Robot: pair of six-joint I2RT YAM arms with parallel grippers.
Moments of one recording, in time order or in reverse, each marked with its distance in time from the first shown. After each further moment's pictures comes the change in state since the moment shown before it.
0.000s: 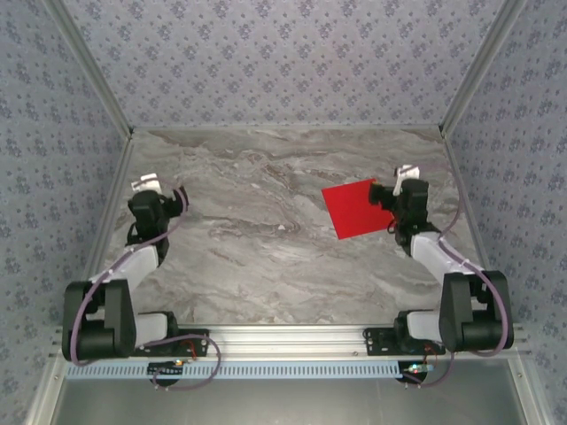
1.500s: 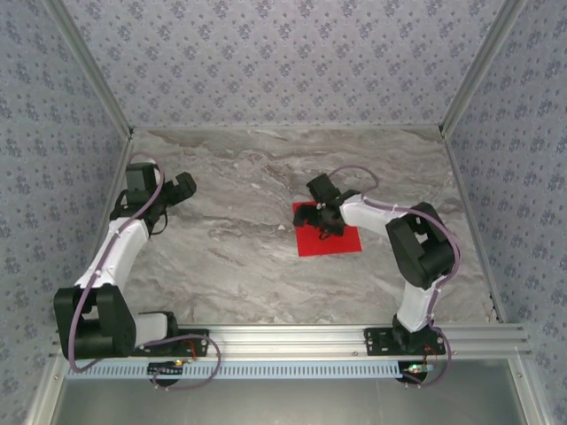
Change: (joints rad) left arm -0.001 0.033 0.351 -0.636 0.272 -0.258; right arm 0.526 0.524 0.446 -0.654 -0.145 0.624
